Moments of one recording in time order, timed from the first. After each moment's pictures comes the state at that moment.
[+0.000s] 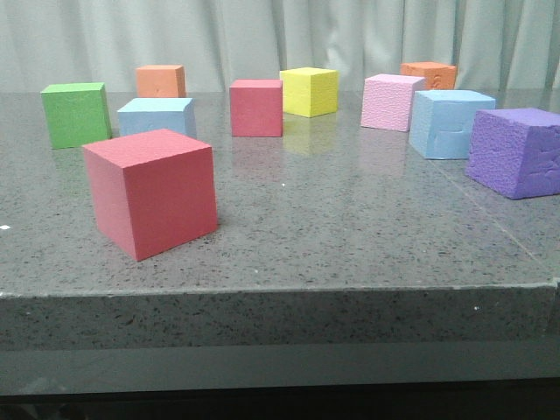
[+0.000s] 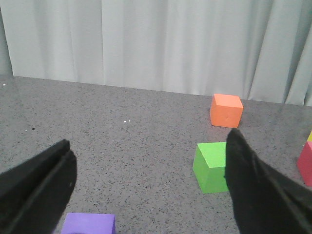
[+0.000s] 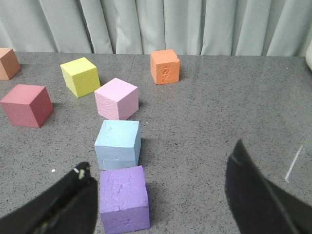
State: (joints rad) left arm 0.07 0.68 -0.78 0.02 0.35 -0.09; right arm 0.02 0.66 -0.78 0.11 0.46 -0.04
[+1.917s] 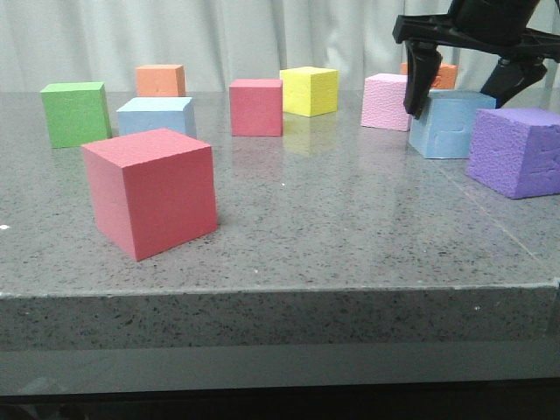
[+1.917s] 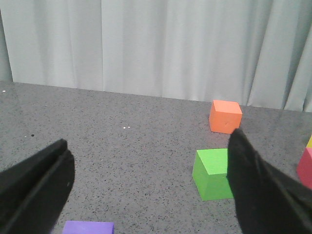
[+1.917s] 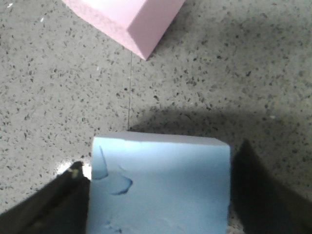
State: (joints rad) left arm 0.07 0.68 -0.78 0.02 0.33 -0.09; right arm 0.15 1.89 -1.66 0.11 0.92 0.14
